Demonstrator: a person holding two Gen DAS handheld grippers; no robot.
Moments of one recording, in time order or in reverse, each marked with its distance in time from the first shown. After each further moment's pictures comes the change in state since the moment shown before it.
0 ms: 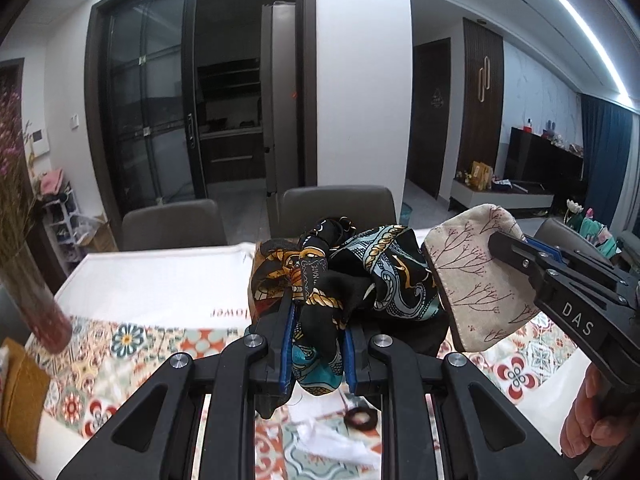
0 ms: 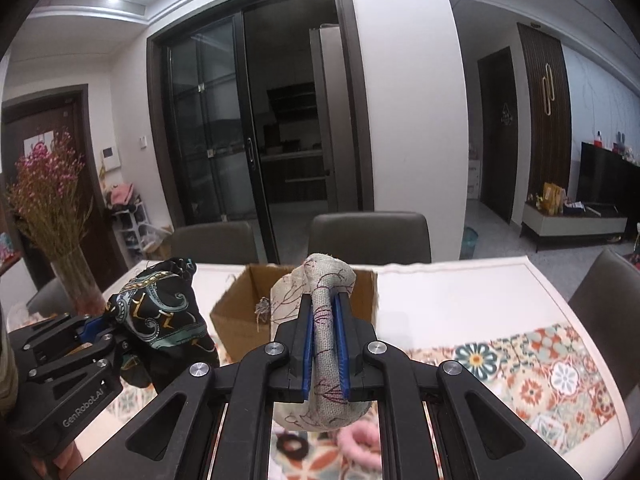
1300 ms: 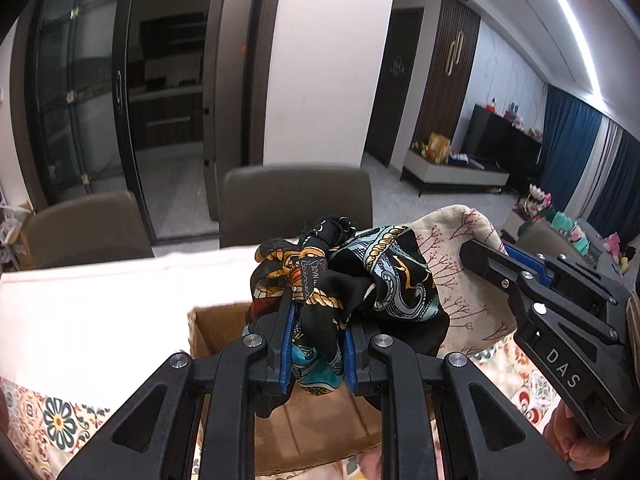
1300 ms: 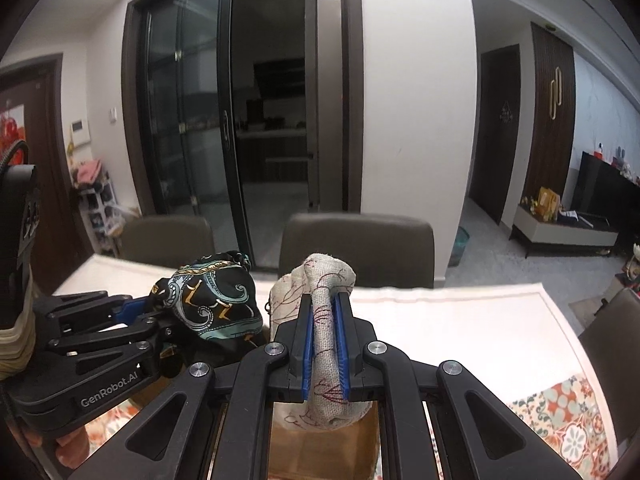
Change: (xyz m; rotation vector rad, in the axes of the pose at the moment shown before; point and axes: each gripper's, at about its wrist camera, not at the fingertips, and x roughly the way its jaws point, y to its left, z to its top) left arm 0.207 0.042 0.072 -0.010 0.181 -0.245; right arm 0.166 0.000 0.052 -0.060 0.111 -0.095
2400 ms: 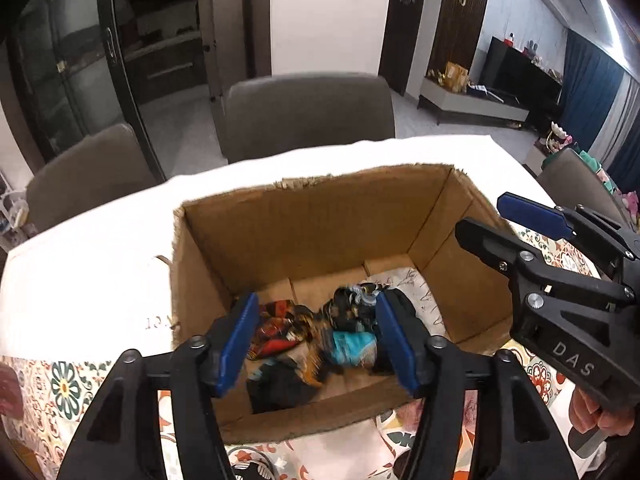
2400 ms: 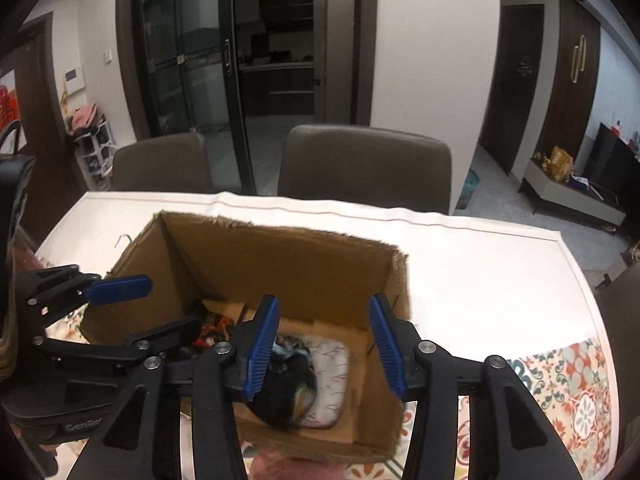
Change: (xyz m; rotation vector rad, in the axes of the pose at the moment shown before) left arm 0.023 -0.004 -0.040 0.060 0.236 0.080; right arm 0.049 -0.004 -0.038 -0.024 0.225 0.013
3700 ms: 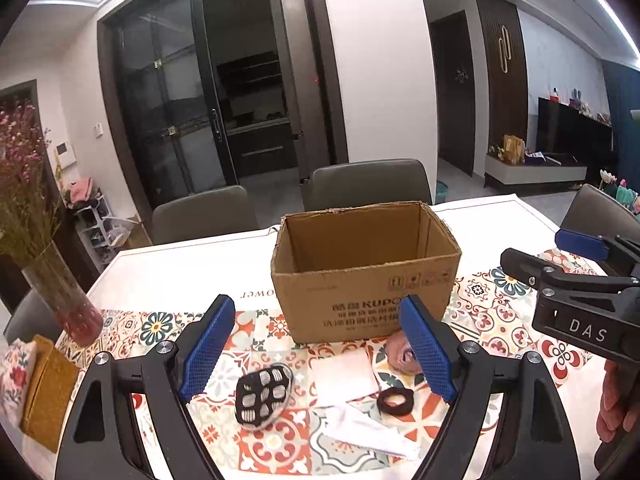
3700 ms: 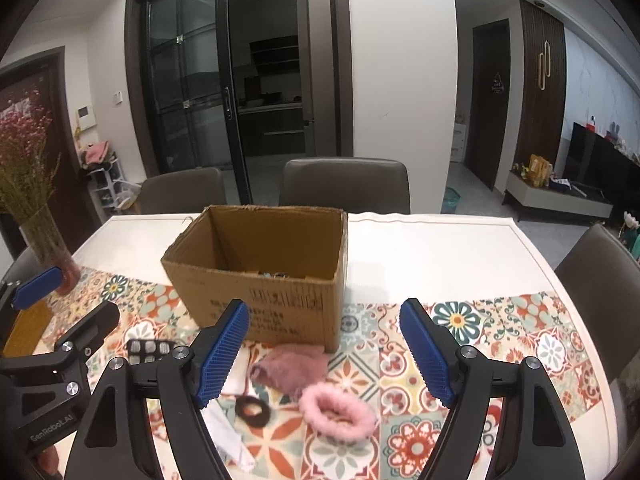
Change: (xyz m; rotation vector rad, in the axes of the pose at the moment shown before) left arm -0.156 -0.091 -0.131 -0.072 -0.350 0.348; right arm -0.153 -0.026 -0.099 0.055 -0.144 0.014
